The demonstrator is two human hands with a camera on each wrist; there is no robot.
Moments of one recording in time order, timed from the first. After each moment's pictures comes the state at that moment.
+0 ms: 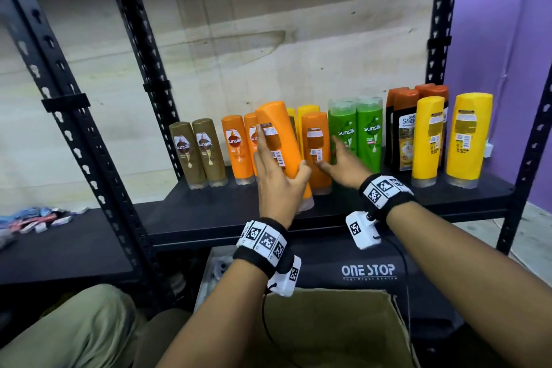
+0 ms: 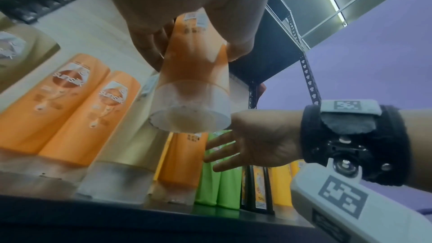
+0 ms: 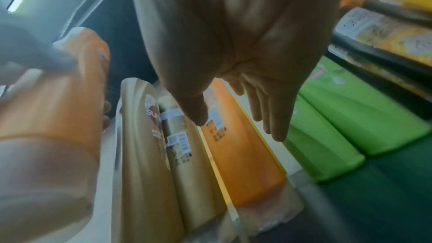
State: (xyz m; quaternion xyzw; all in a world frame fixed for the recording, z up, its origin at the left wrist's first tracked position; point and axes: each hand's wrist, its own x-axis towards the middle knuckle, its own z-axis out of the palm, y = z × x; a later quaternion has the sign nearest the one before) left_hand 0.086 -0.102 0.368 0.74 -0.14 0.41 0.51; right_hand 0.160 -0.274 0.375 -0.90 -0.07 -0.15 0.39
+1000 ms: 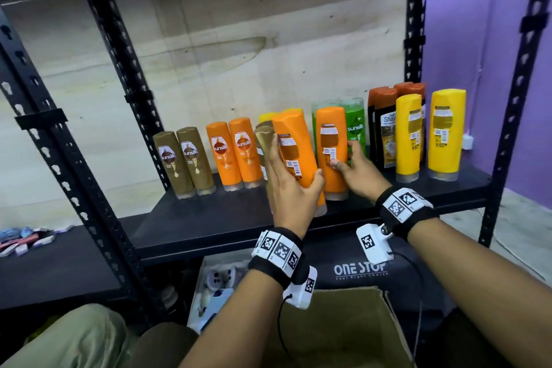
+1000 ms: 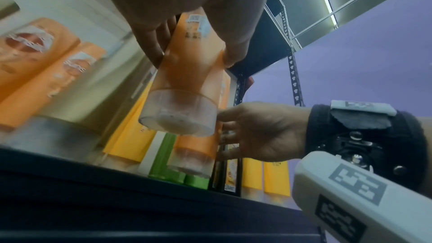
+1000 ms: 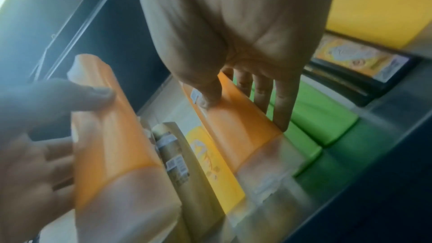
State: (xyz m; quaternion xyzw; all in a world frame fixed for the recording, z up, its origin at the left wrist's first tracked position) left_hand 0.077 -0.145 0.356 0.72 -0.19 0.39 0.53; right_hand 0.127 -0.320 0.359 -0.84 -0.05 -0.18 0.51
